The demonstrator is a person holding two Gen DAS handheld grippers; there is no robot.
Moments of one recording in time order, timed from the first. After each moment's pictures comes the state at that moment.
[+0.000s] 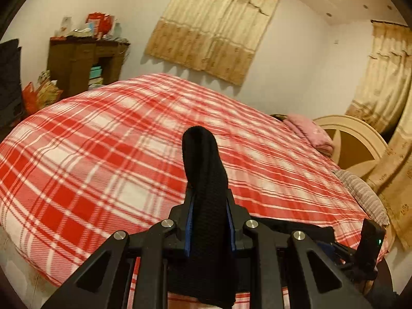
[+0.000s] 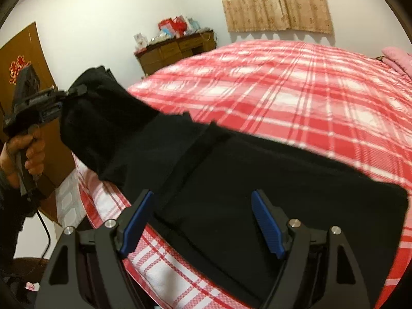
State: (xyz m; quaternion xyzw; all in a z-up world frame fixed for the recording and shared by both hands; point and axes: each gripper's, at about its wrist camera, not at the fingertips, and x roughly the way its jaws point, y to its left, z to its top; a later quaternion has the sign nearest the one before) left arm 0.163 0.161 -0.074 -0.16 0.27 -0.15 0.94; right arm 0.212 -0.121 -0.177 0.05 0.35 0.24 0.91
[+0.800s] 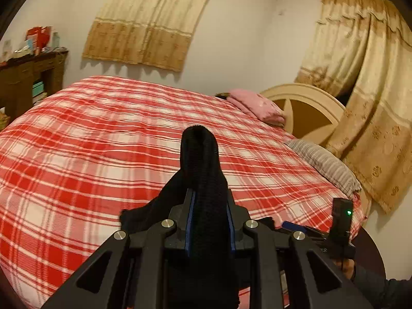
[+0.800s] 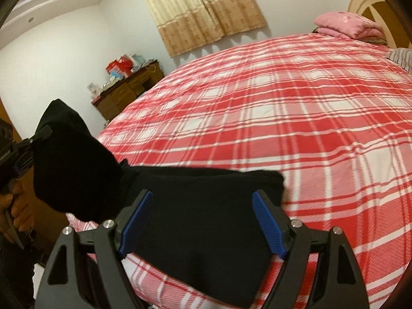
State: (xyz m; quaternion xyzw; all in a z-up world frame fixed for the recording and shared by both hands) left arm 0.163 -0.006 -0.031 -0.10 0.28 -0.29 0.91; right arm 0.181 -0.260 -0.155 0.18 0.32 0.12 0.92
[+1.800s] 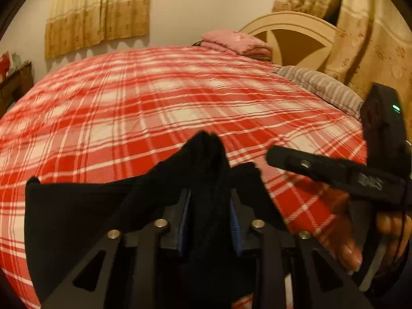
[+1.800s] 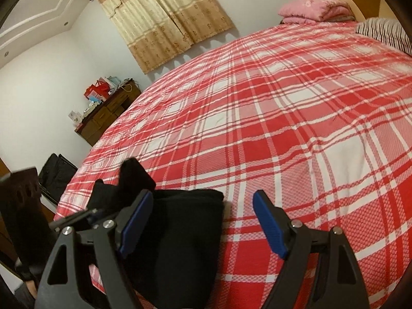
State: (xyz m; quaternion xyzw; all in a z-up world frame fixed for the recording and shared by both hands) left arm 0.159 -0.181 -0.125 0.05 0.35 -0.32 0.88; right arm 0.184 -0.323 -0.171 0.25 0.32 0.07 0.91
